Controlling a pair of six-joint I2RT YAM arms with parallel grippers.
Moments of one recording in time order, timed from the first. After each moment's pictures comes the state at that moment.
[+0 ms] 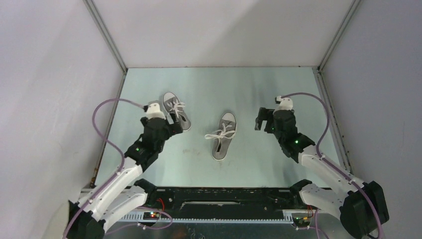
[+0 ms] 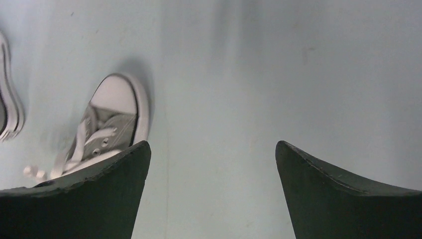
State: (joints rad) left arm -0.52 0.86 0.62 -0.24 -0.42 -0.45; right arm 0.51 1.03 0.61 -0.09 0.31 0.40
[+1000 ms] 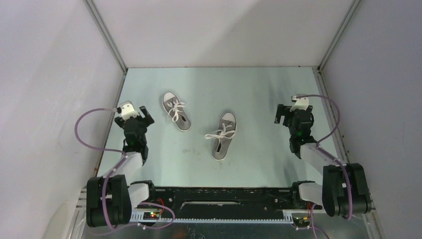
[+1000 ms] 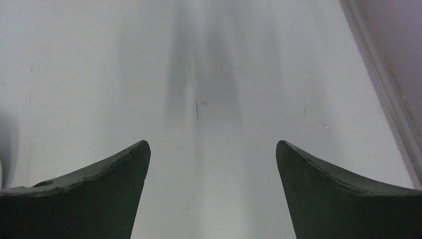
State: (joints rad) left arm 0.10 1.07 0.34 0.59 -0.27 -0.17; right arm 0.09 1.20 0.44 0.47 0.17 0.06
